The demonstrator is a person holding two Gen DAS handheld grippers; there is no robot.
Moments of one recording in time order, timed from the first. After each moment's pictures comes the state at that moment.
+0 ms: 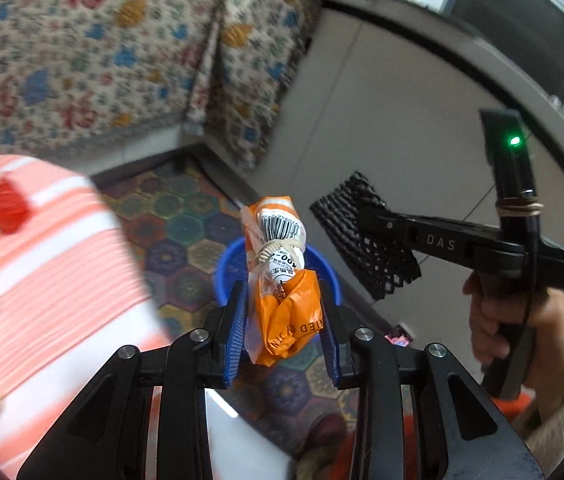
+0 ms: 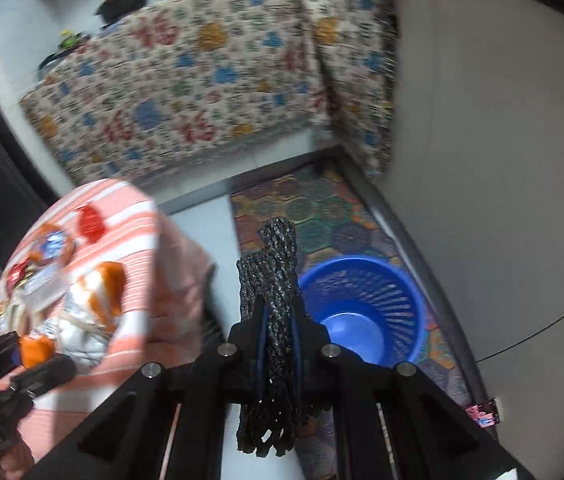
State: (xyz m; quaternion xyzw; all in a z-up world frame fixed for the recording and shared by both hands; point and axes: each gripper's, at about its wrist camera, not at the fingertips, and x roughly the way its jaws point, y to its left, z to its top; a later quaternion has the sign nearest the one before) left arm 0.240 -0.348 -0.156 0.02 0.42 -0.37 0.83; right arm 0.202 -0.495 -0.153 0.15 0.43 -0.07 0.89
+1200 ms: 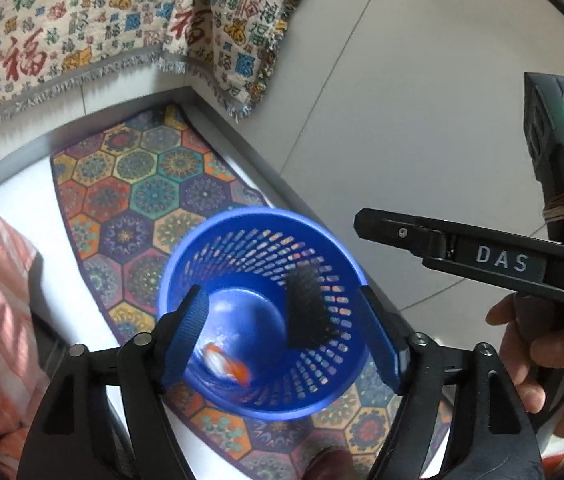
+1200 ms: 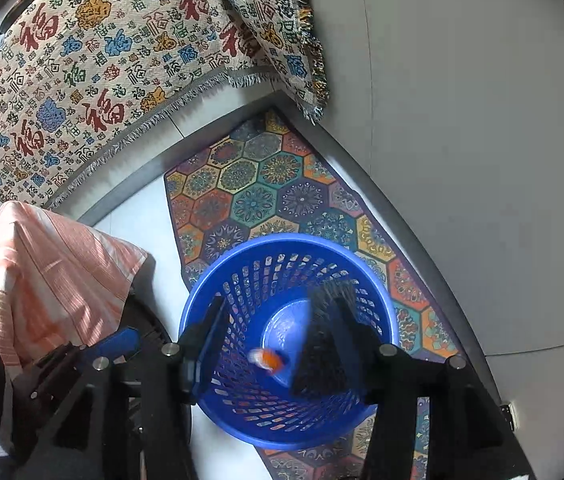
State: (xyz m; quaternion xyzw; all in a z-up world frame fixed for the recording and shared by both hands) left arm 0.317 -0.461 -0.285 0.04 0.48 -0.36 0.80; right arm 0.270 -0.614 -0.296 0.22 0.48 -0.10 0.84
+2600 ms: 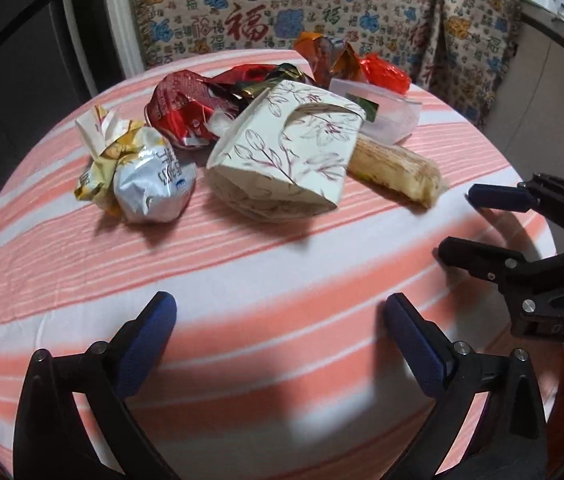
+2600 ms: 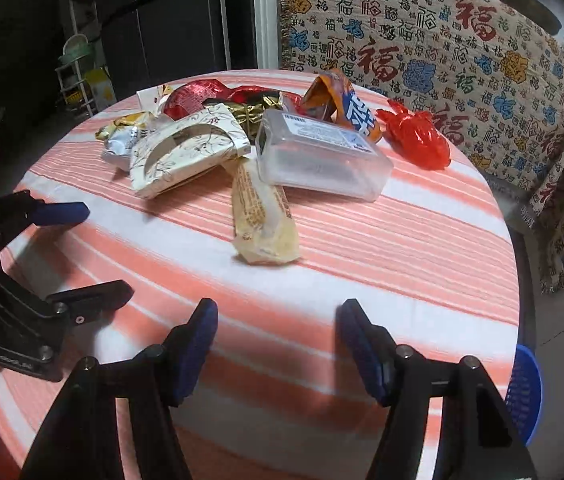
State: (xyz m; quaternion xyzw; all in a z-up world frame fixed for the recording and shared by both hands) left arm 0.239 -0.023 -0.206 0.07 0.45 -0.09 0.88; right arm 0.214 -0.157 -0.208 -0.10 0.41 0.21 0.88
